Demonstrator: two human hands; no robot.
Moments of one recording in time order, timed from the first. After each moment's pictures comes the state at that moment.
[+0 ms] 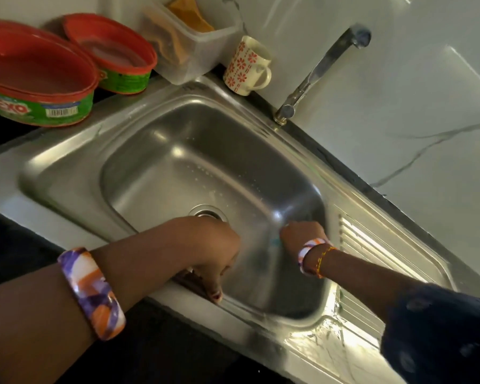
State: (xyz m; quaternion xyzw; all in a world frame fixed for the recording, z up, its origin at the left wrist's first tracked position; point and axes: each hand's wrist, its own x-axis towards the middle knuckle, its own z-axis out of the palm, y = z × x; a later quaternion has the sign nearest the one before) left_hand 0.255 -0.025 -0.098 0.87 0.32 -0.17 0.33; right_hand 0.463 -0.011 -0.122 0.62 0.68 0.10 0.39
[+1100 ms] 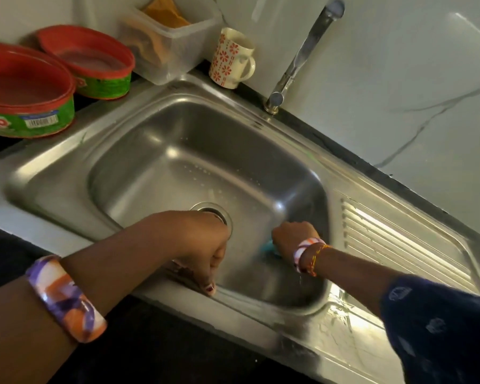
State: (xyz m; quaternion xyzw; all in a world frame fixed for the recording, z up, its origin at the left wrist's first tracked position) left_hand 0.258 -0.019 -0.112 0.86 0.33 -0.21 0.34; right_hand 0.468 -0.032 -0.135 0.58 0.73 0.05 0.37
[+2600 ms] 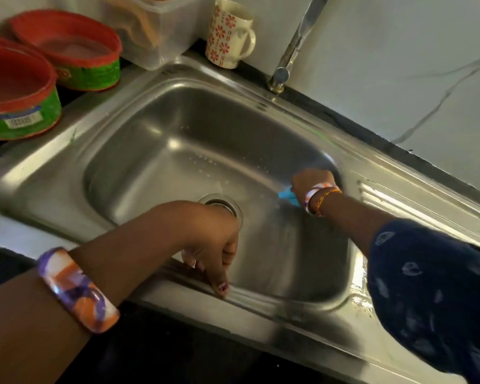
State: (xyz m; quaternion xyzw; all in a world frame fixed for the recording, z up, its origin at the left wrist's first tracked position) left_hand 0.266 -0.005 -0.117 0.82 0.31 -0.24 0.42; right_hand 0.493 0.042 -0.143 0.66 0.67 0.11 0.33
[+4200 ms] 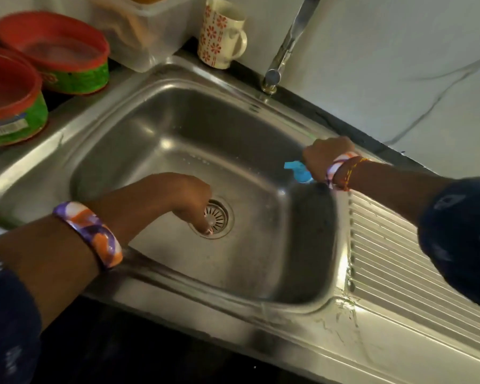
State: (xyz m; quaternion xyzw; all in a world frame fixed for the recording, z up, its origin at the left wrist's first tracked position) left_hand 0.269 0.037 -0.114 0.83 0.43 -0.26 0.25; right_hand 0.510 0.058 -0.074 0.63 0.70 0.08 0.34
